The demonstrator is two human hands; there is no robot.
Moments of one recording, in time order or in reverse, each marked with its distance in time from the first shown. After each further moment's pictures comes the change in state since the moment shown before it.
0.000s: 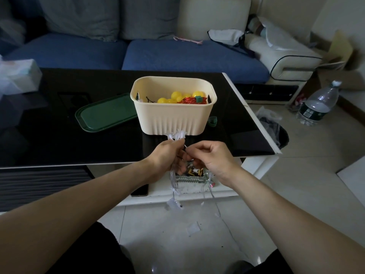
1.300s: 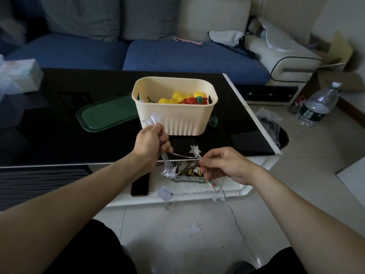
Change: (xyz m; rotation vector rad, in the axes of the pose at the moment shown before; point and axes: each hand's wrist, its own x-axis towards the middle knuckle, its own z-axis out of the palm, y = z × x) left_hand 0.005 0.014 -0.024 -0.369 0.290 0.166; right_hand 0.004 0.010 -0.046 -0.095 -0.261 0.226
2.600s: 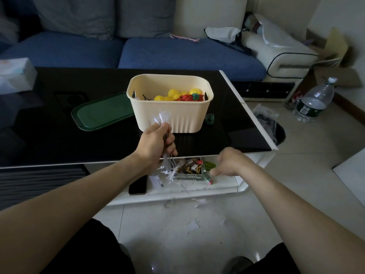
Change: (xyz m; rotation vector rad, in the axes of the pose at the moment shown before) left_hand -0.010 -0.004 0.011 0.108 -0.144 0.027; right_hand 0.004 -0.005 -0.004 -0.871 0.239 0.364
